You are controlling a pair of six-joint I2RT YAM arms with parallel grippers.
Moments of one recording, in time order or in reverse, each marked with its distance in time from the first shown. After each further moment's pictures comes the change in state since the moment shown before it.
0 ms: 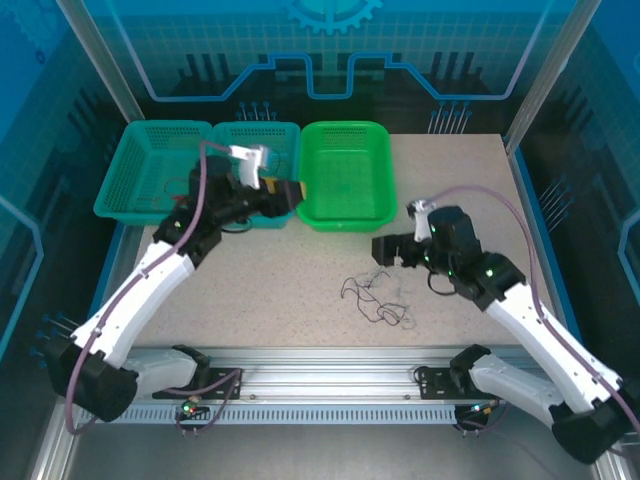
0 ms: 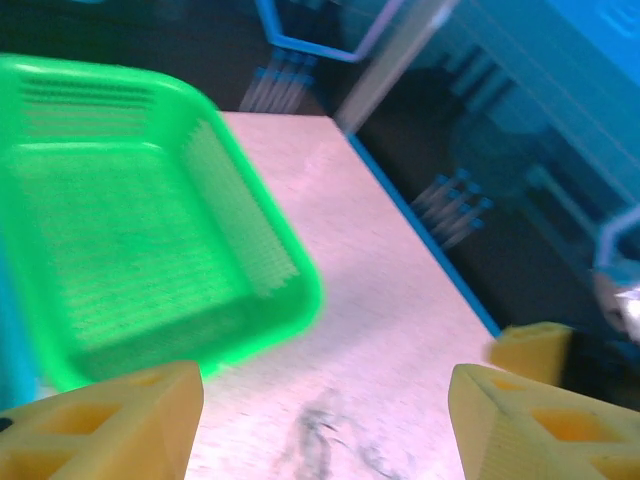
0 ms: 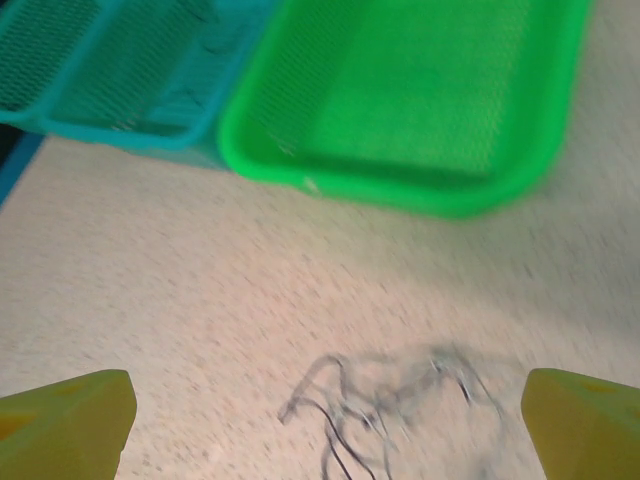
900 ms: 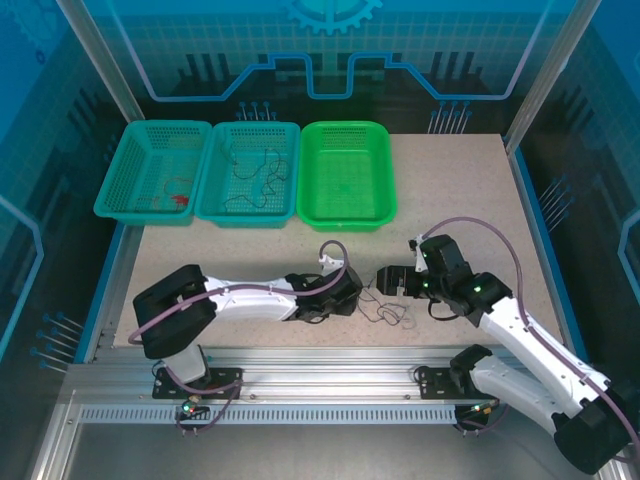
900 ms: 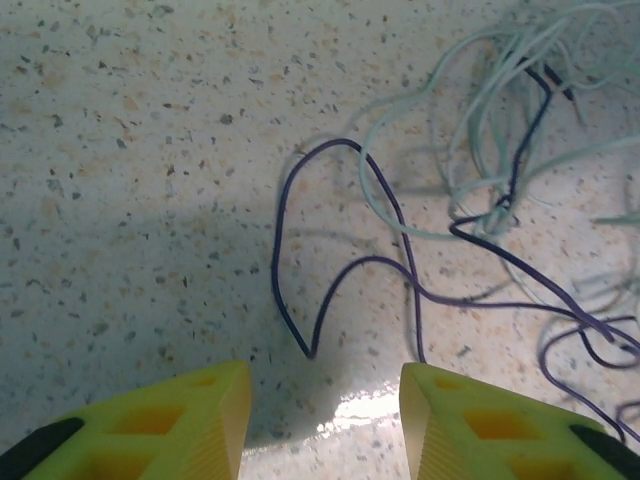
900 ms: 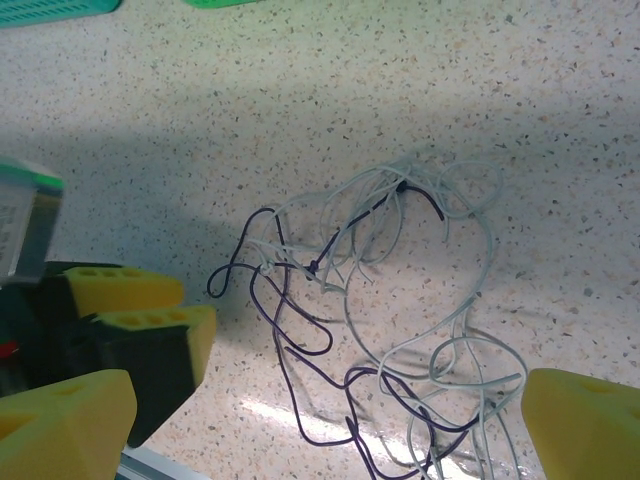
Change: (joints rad) left arm -0.610 0.528 -0.199 0.016 -0.623 -0.442; right arm -0.007 -0.027 -0.206 -0.038 -0.057 0.130
